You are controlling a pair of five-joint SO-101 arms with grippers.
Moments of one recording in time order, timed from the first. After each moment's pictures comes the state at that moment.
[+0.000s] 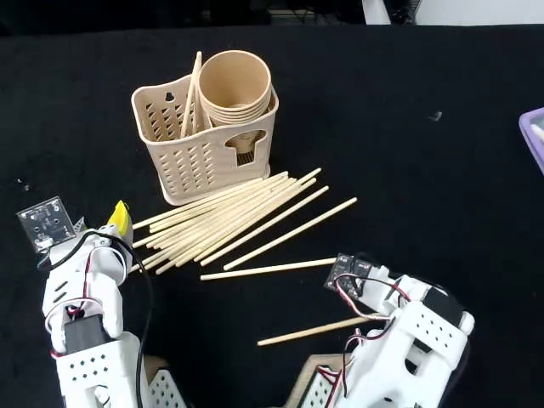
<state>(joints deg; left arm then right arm) -22.2 -97.8 96.3 36.4 6.9 37.2 -59.4 85.1 62.6 101.7</state>
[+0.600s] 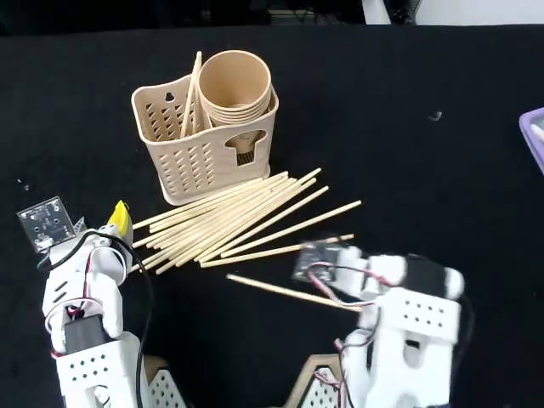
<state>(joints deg) -22.2 -97.8 96.3 36.4 6.9 10.2 -59.5 67.3 85.3 83.9</state>
